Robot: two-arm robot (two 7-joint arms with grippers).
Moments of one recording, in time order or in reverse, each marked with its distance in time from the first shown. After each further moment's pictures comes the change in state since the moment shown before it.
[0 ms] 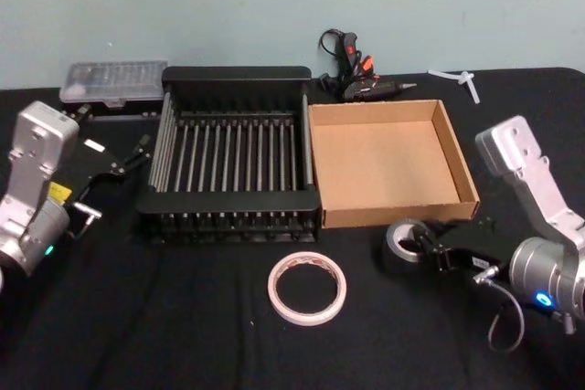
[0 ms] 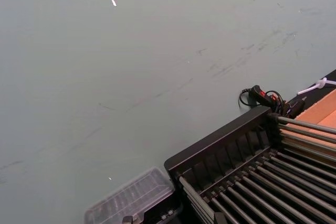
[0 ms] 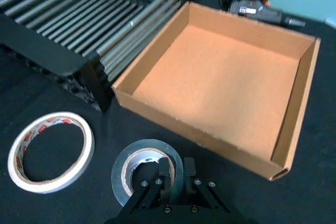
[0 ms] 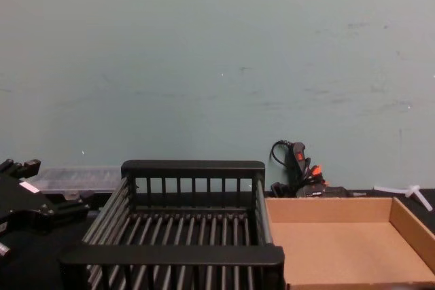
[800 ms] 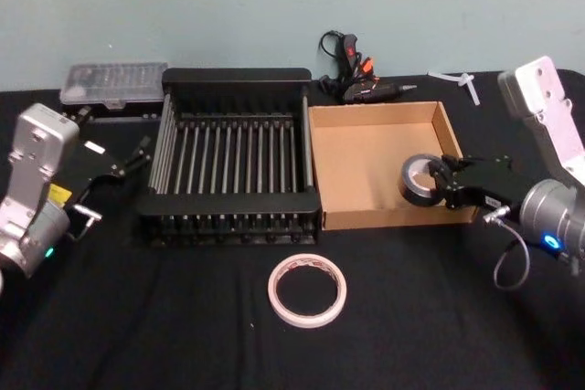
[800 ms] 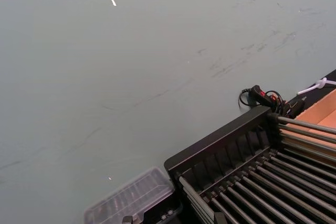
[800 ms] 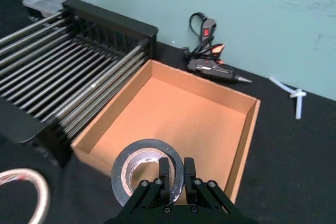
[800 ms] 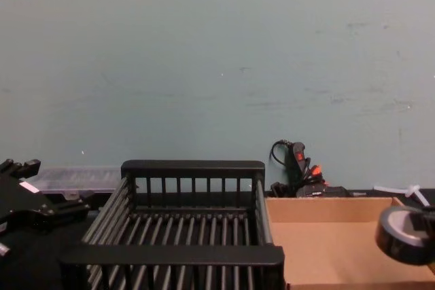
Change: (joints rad) left arm 0.000 0.000 0.000 0.000 0.000 0.000 0.000; right arm 0.101 -0.029 0.037 0.032 -0.052 -0.052 -0.007
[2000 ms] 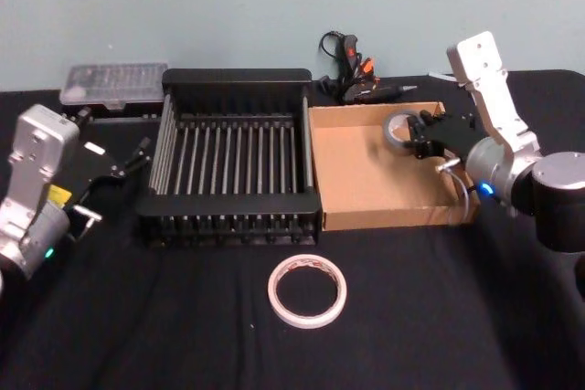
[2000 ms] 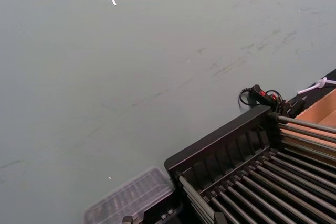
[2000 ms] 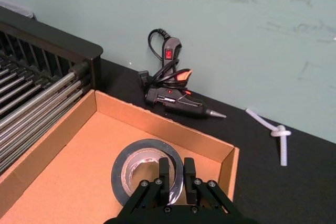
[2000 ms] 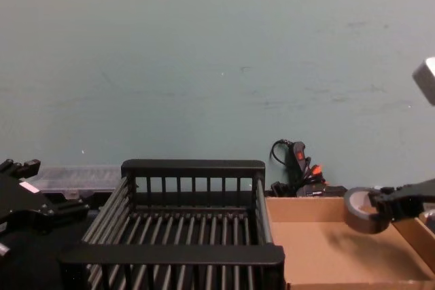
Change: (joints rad) left arm 0.000 0.000 0.000 0.000 0.000 0.000 0.000; right arm 0.324 -0.194 -0.074 0.527 -0.186 -0.249 -0.036
